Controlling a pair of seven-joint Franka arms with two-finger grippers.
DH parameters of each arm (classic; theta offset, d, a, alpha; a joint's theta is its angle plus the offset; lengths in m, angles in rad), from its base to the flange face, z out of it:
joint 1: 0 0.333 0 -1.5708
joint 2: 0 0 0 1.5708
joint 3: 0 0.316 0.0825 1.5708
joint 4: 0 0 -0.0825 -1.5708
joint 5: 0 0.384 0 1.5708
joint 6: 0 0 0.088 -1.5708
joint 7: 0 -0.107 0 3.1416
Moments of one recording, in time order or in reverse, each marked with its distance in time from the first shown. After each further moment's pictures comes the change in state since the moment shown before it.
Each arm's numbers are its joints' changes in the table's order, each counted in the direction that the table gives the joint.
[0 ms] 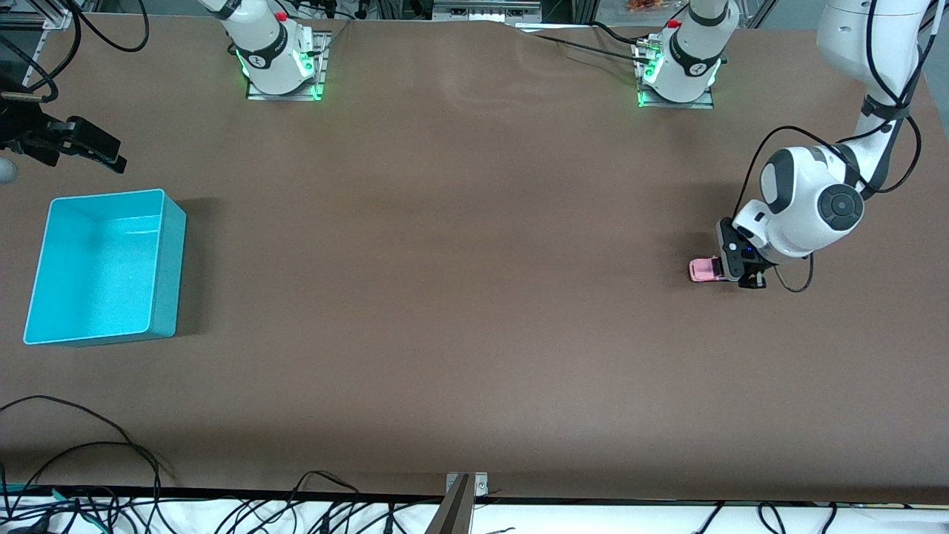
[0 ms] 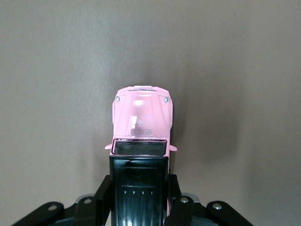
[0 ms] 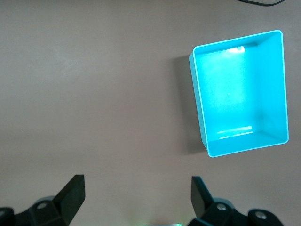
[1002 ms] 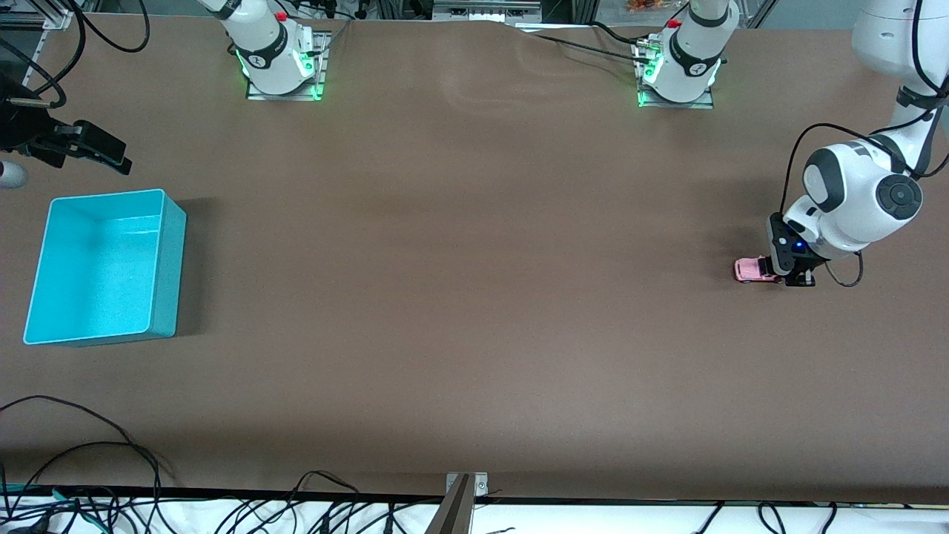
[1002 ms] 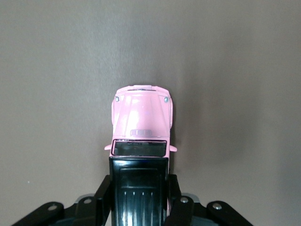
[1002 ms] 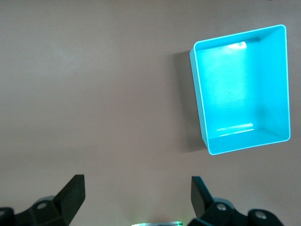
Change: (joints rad) left arm 0.104 0.019 0.075 0.005 0.000 0.083 -0.238; right arm 0.000 0.001 0.000 -0.017 0.000 0.001 0.001
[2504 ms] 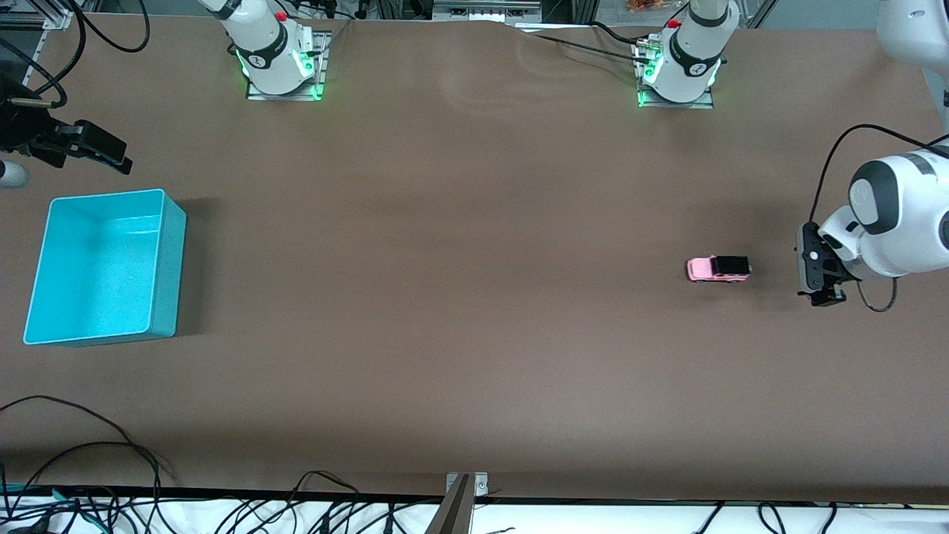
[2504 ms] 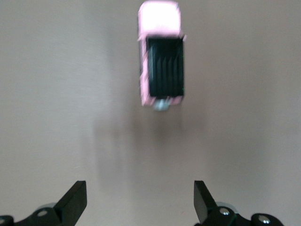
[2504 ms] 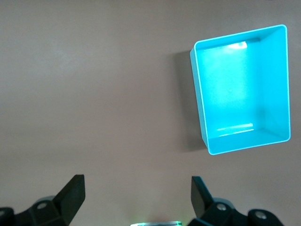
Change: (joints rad) left arm -0.031 -0.005 -0.008 0.320 0.000 -0.461 -0.012; right arm 0.000 0.000 0.000 -0.002 0.000 -0.001 0.005
